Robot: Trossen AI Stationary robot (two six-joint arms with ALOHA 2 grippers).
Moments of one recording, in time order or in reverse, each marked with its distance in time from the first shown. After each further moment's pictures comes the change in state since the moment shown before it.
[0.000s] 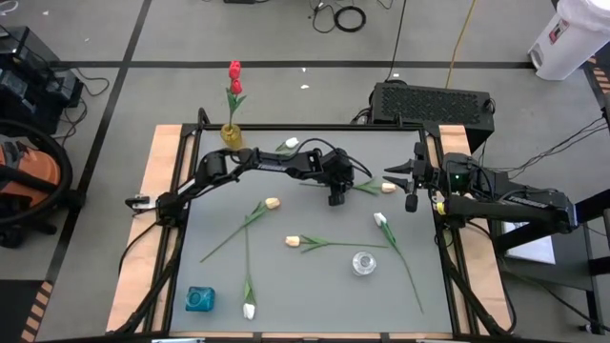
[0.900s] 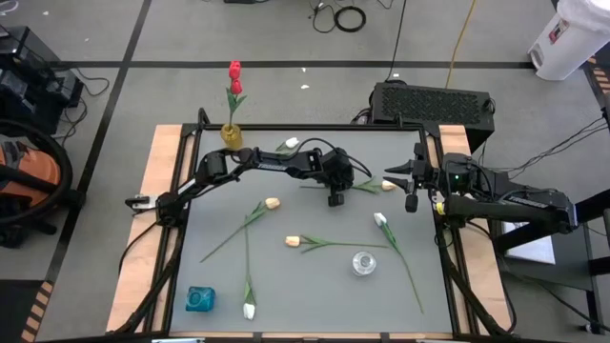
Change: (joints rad) left arm 0.000 0.011 0.002 -0.014 0.060 -0.007; right arm 0.000 0.000 0.000 -0.009 0.000 0.007
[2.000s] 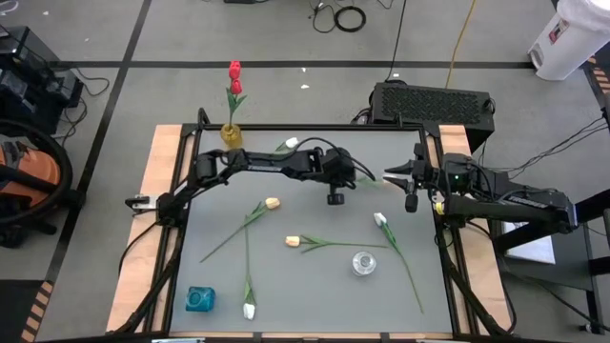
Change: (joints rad) left arm -0.063 -0.124 0.052 -0.159 -0.230 0.079; right arm 0.000 0.000 0.000 -0.008 0.003 0.020
